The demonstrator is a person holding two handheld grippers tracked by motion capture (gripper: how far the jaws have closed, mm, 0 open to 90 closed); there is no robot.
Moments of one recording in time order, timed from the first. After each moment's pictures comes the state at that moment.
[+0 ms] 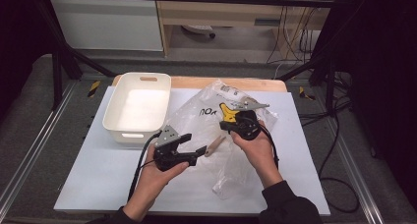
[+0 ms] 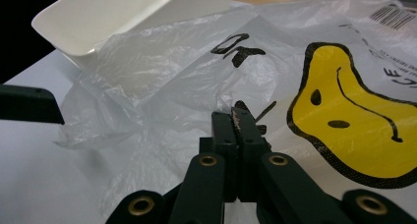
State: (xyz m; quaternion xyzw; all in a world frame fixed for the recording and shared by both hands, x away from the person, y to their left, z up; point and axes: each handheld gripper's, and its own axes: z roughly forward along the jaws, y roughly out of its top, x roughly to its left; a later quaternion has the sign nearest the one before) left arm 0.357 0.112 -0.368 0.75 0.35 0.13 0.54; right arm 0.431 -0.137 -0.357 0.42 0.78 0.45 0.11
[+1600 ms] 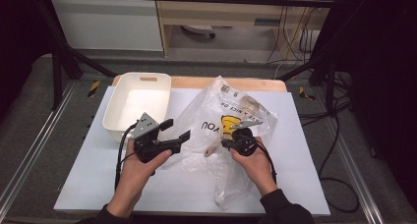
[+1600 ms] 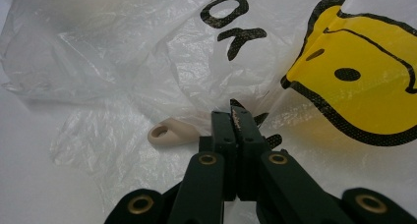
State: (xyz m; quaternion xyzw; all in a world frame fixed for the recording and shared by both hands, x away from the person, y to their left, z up) left arm 0.358 0.151 -0.329 0.71 0.37 0.19 0.57; right arm 0.421 -0.139 -0.416 0.44 0.81 0.39 0.11
